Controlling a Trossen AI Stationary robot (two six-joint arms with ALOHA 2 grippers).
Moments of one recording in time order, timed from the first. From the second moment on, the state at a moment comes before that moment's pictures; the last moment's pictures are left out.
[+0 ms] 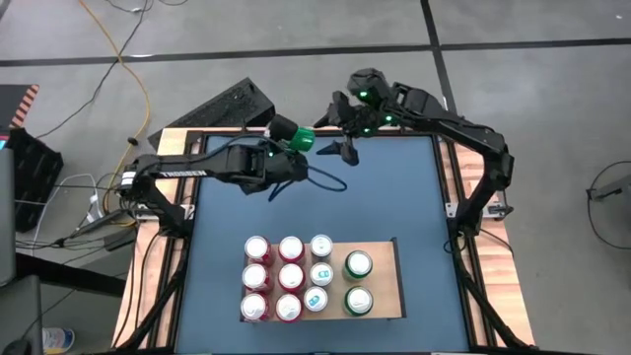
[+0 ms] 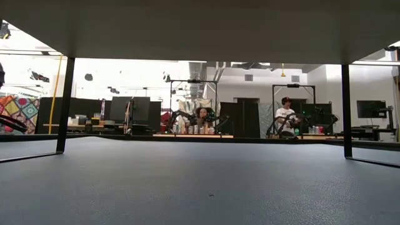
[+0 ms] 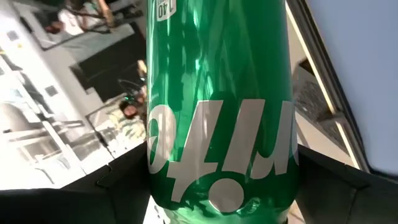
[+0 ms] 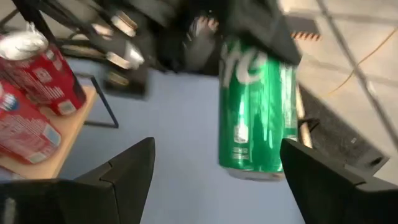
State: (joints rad) left arm 0.04 1.64 1.72 -1.01 -1.16 1.06; right arm -0.38 1.71 1.95 -0.81 -0.37 -0.35
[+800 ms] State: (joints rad) left arm -0.01 1.64 1.71 -0.85 -1.17 1.24; right arm -0.42 1.77 1.95 -0.78 -0.48 -0.30
